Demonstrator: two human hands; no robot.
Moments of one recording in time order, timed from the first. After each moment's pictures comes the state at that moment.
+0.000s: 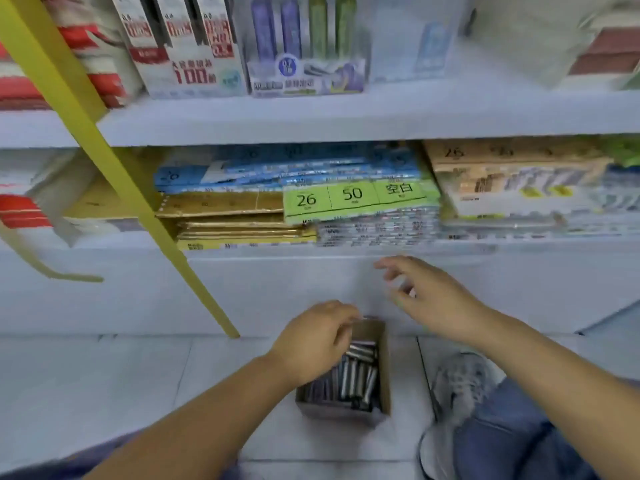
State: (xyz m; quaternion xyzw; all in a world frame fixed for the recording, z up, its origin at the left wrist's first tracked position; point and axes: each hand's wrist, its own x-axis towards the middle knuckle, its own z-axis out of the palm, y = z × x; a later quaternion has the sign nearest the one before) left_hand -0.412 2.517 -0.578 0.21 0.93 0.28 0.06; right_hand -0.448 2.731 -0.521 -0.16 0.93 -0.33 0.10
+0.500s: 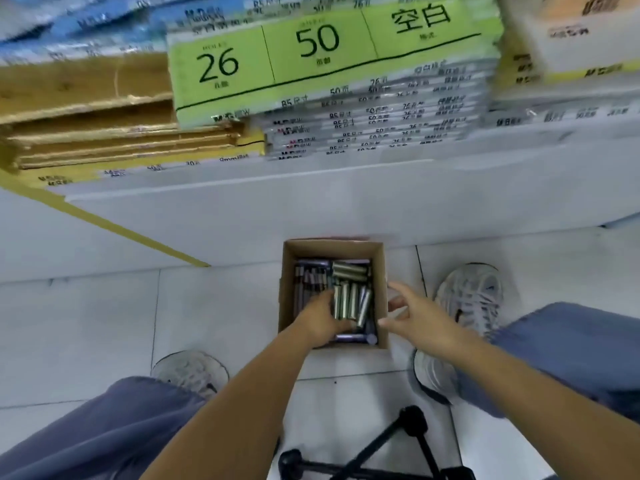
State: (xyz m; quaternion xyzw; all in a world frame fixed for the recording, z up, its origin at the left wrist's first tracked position) left_hand -0.420 2.549 -0.769 -0.05 0.81 0.42 0.40; right_hand -0.401 2.753 -0.716 0.06 0.85 -0.40 0.35
